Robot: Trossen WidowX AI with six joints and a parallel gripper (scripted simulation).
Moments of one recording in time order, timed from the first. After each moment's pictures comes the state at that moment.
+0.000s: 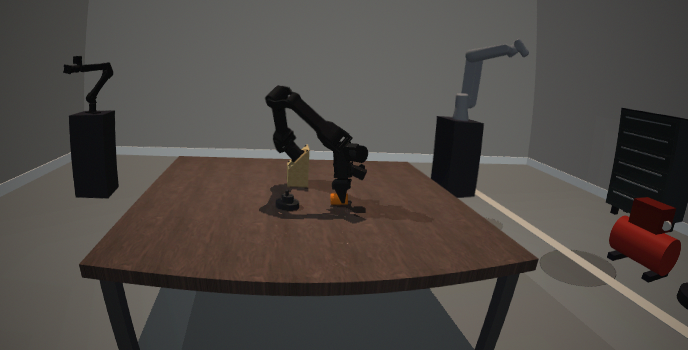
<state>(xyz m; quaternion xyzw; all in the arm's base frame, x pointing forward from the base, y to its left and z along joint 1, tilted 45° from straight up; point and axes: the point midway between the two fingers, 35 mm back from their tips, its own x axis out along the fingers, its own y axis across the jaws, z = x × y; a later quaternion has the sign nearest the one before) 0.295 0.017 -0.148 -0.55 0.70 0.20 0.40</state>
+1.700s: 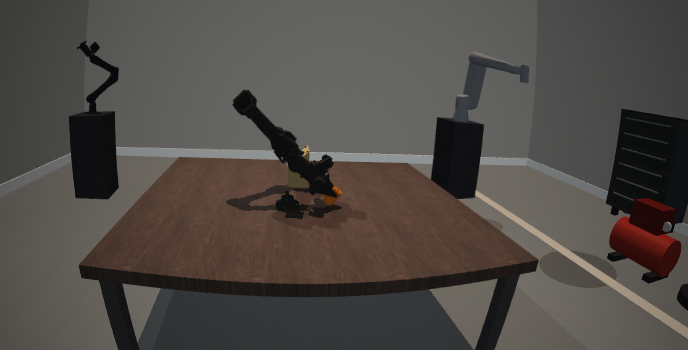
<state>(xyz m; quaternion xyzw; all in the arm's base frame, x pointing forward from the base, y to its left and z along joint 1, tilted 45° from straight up) 0.278 -0.008 -0.106 -0.43 0.48 0.41 0.65</state>
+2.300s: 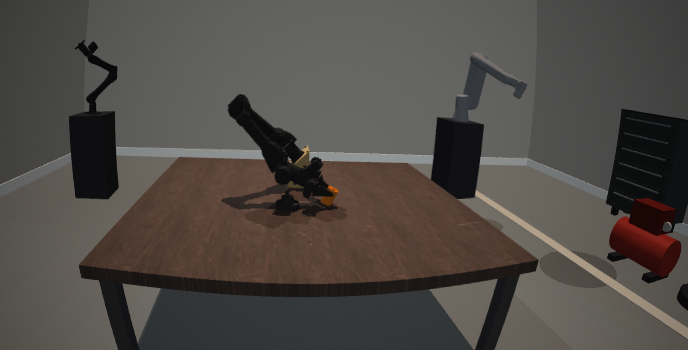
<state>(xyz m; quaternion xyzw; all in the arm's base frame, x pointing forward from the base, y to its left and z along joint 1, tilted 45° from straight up) 0.272 -0.022 -0.097 -0.38 0.41 0.45 0.70</state>
